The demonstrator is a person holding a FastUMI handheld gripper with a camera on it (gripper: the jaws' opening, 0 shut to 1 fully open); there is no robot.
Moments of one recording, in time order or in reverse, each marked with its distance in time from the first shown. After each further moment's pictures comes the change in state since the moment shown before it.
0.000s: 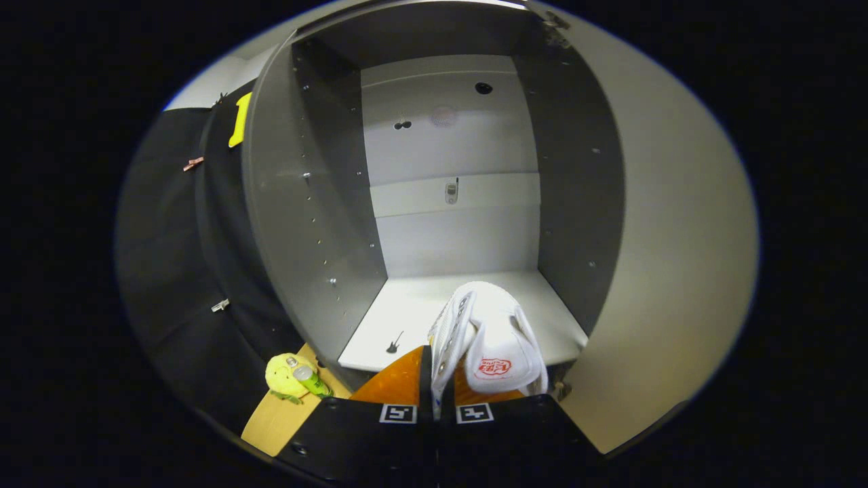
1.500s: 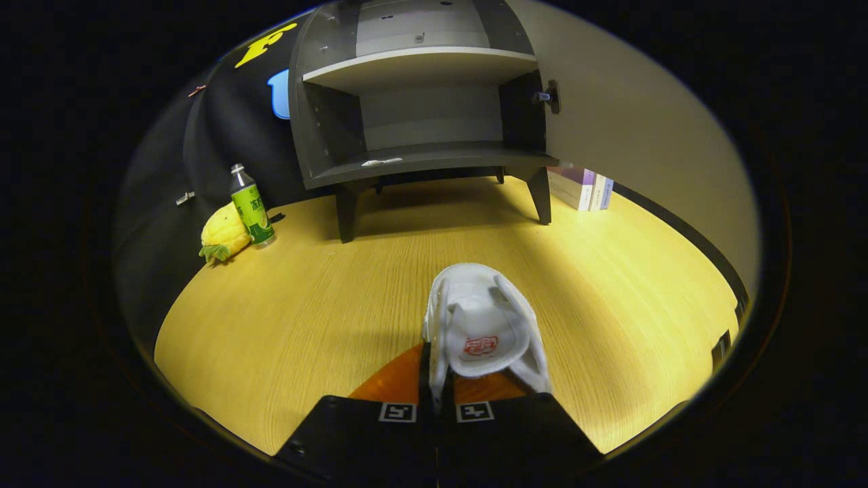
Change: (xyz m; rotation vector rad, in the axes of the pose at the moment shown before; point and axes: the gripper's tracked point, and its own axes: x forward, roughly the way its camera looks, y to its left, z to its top) arm -0.062 -0.043 -0.455 0.034 0.254 -0.113
